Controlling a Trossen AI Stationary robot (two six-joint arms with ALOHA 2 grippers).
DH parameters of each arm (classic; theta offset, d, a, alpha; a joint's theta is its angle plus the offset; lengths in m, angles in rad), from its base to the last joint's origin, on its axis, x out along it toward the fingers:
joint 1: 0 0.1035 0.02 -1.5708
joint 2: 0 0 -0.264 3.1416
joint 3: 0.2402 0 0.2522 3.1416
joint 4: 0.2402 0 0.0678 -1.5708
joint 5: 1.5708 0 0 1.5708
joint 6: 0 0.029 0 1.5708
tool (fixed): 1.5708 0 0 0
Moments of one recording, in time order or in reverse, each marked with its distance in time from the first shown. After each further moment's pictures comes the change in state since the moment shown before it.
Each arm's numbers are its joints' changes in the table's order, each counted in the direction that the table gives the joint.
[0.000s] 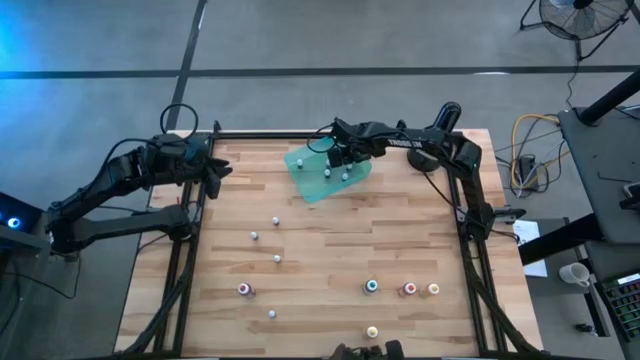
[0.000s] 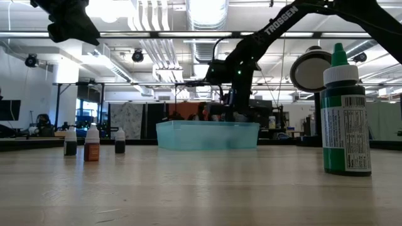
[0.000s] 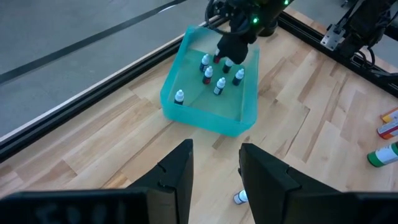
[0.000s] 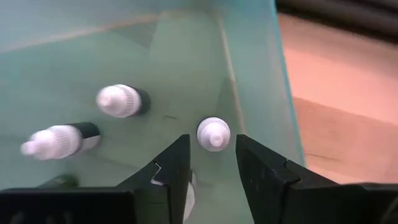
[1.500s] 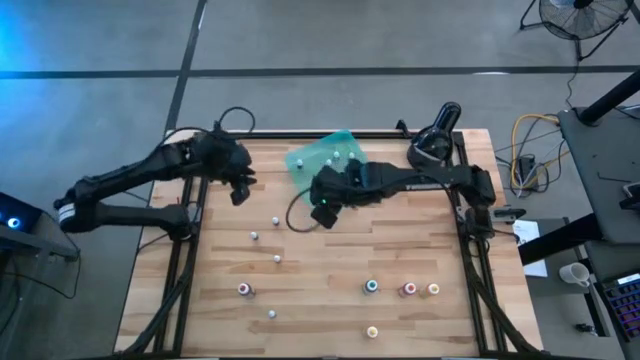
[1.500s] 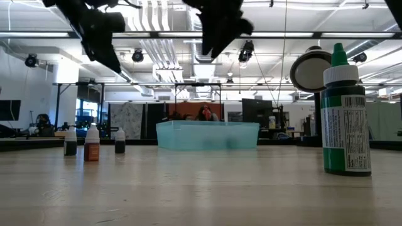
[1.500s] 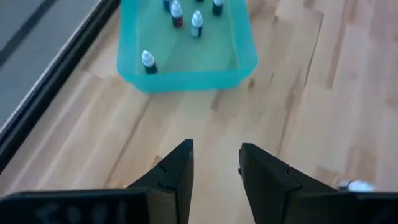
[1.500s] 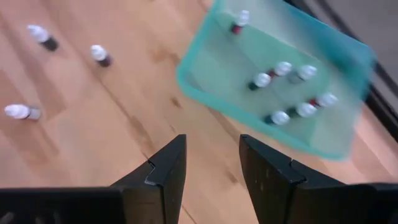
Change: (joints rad) left arm 0.000 0.268 -0.010 -0.071 0.120 0.315; right arm 0.559 -0.127 0.419 0.450 0.170 -0.193
